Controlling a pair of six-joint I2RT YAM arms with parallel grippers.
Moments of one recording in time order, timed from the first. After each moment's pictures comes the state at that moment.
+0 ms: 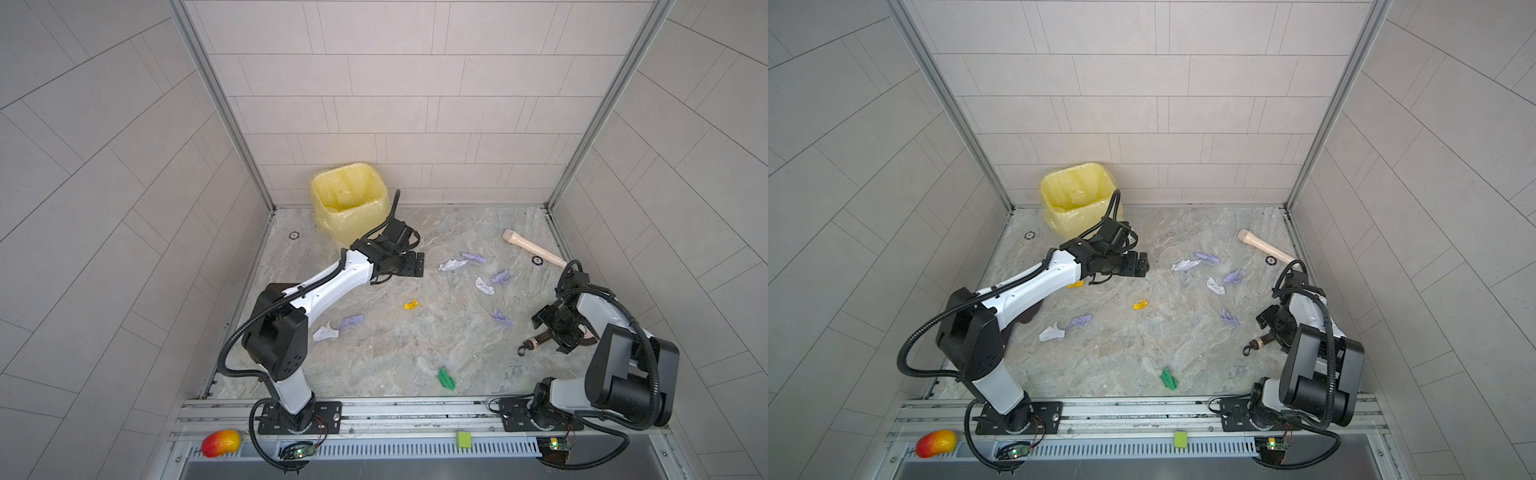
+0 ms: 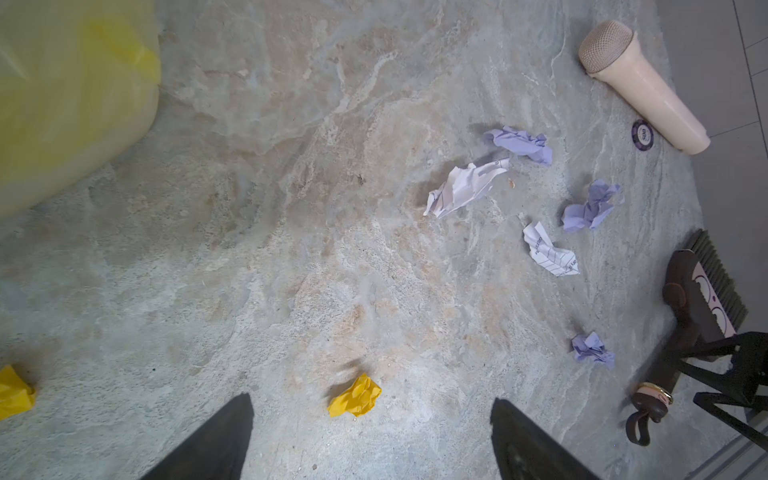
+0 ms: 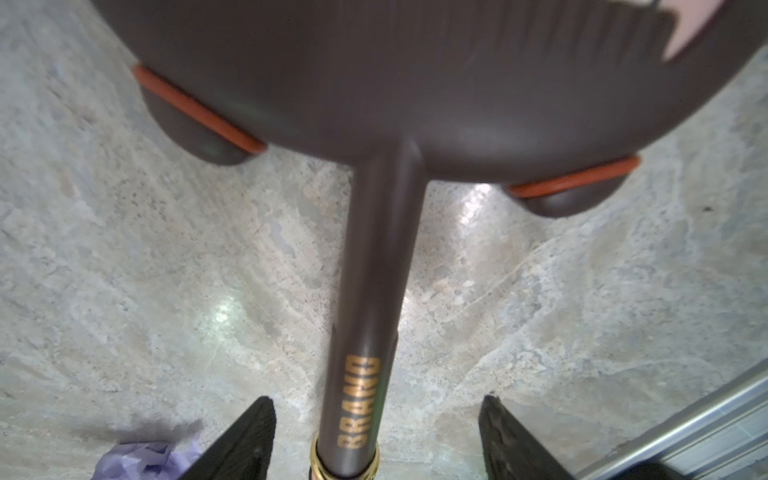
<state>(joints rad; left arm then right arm) -0.64 1.72 1.42 -0.65 0.04 -0.49 -0.42 1.37 0.76 -0.93 -0.01 0.61</state>
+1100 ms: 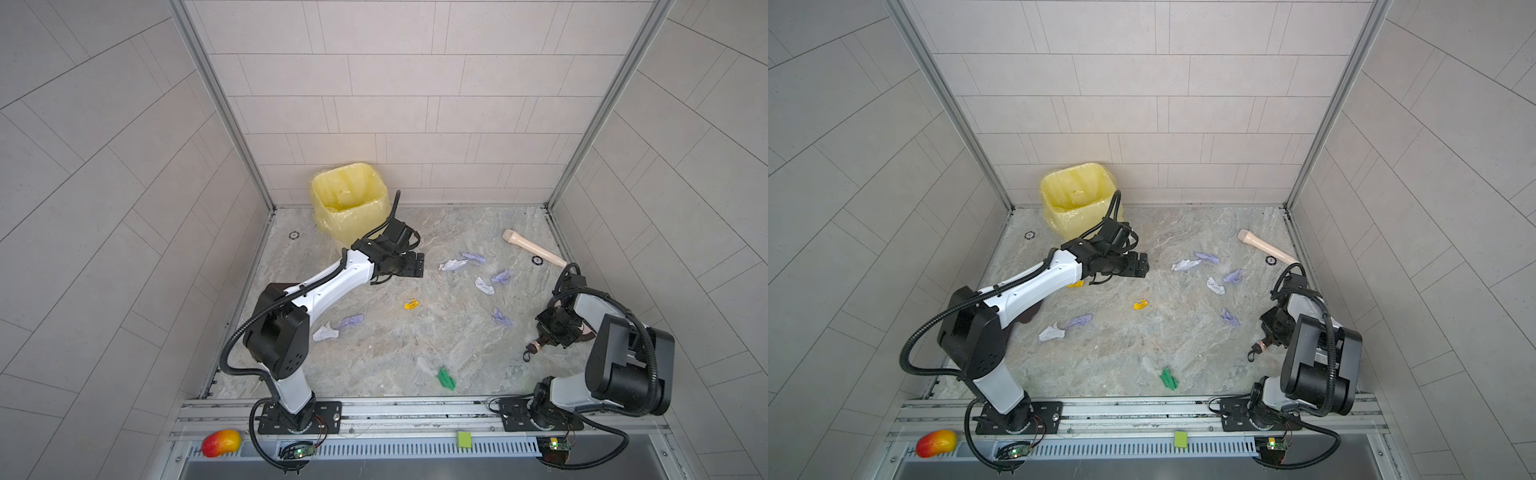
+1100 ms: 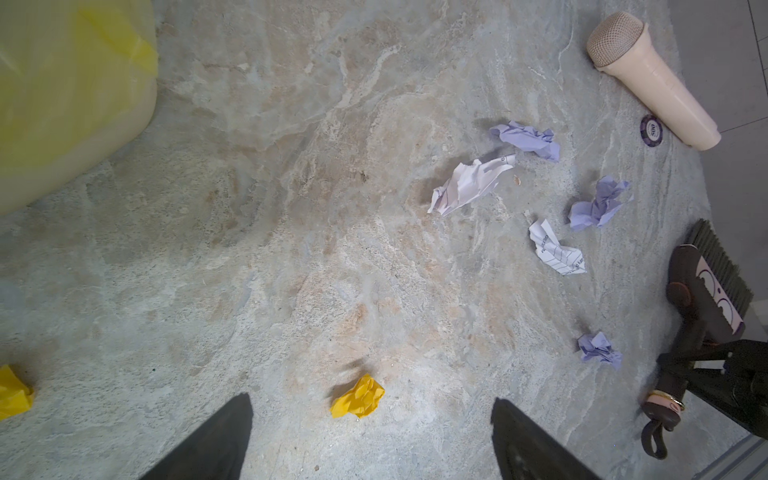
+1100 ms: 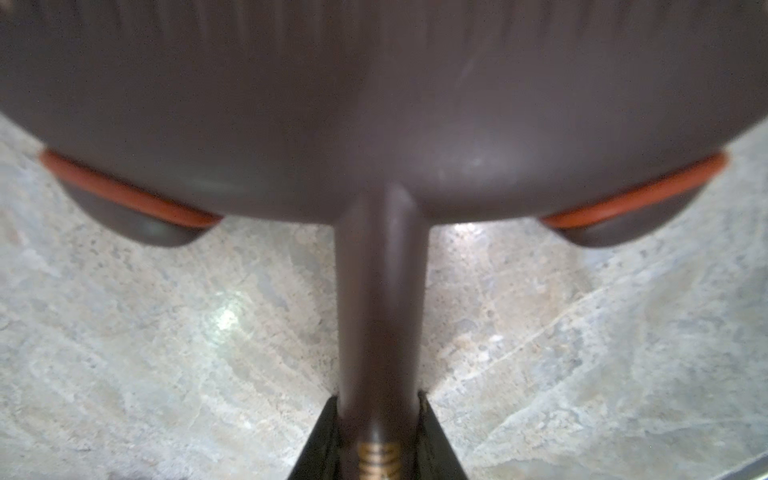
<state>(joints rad) -0.64 1.72 1.42 -0.65 0.03 -0.49 -0.43 1.41 0.71 -0.82 -0.01 0.63</state>
